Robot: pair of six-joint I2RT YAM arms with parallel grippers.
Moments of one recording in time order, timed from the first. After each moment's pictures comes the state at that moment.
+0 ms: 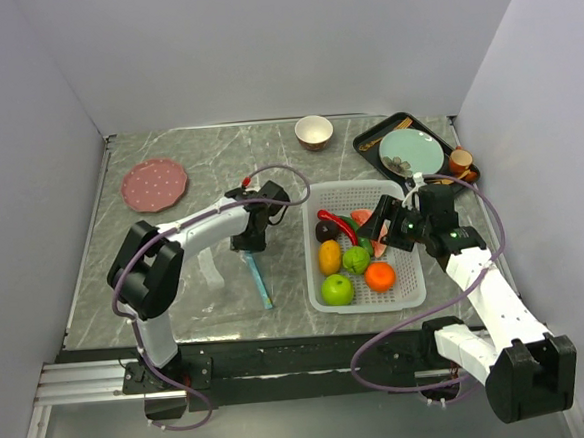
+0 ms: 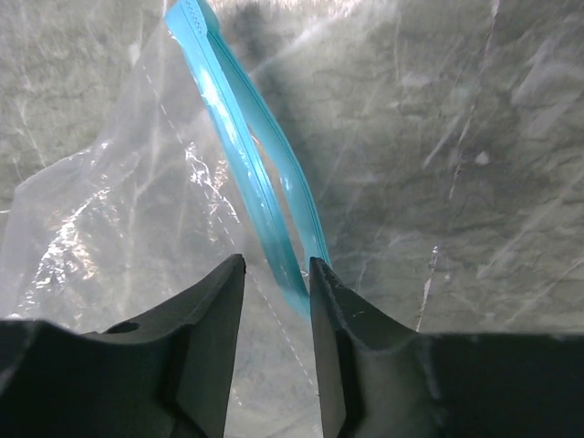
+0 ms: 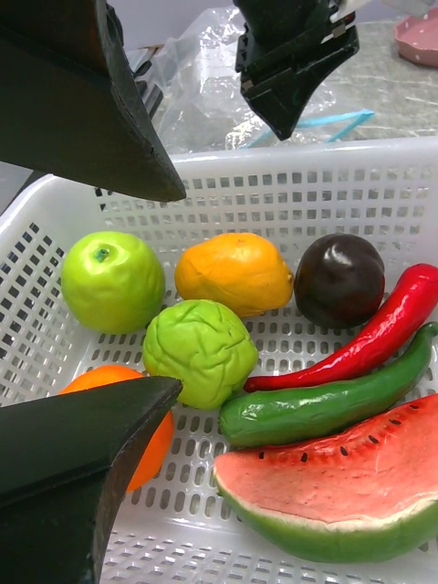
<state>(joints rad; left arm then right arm) -0.71 1.83 1.32 -0.88 -0.43 -0.64 0.11 0.97 0.70 -0.48 -0.42 0.53</state>
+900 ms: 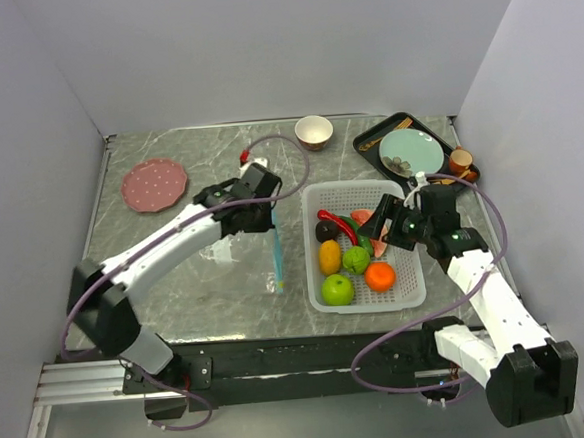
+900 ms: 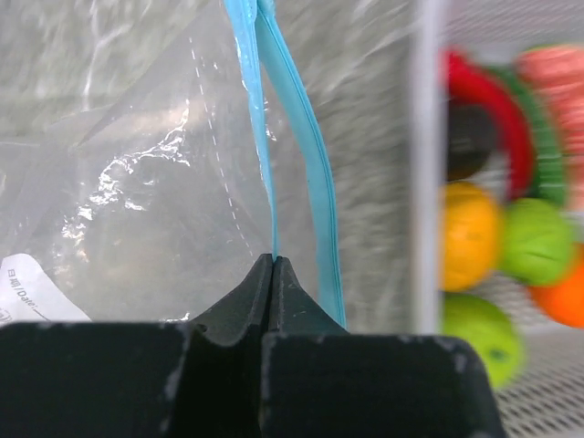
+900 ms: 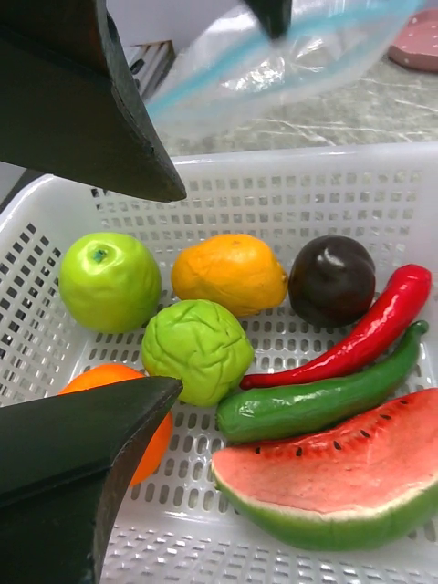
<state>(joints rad) -0.76 1.56 1.37 -0.78 -0.31 -0.62 0.11 0.94 0.70 -0.48 -0.39 0.54</state>
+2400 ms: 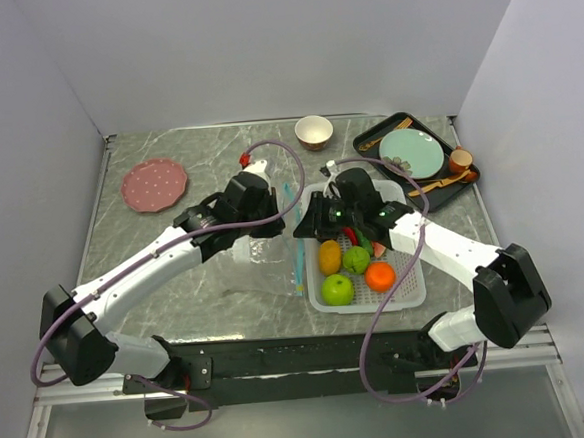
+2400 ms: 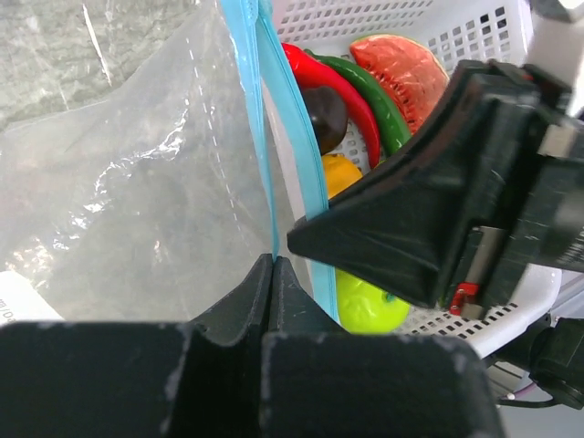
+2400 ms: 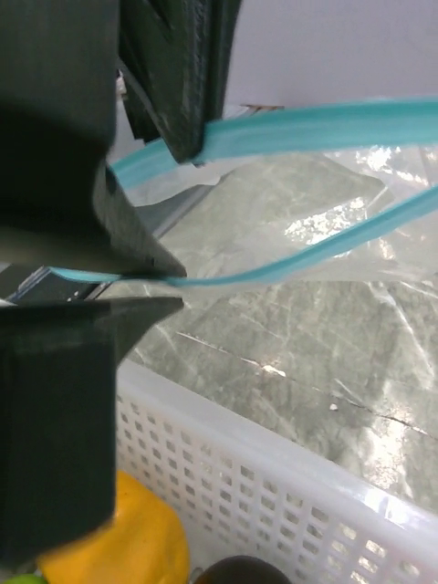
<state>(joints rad) -0.81 1.36 1.21 -0.52 -0.12 -0.63 0.58 1.38 0.93 -0.16 -0.41 0.70</state>
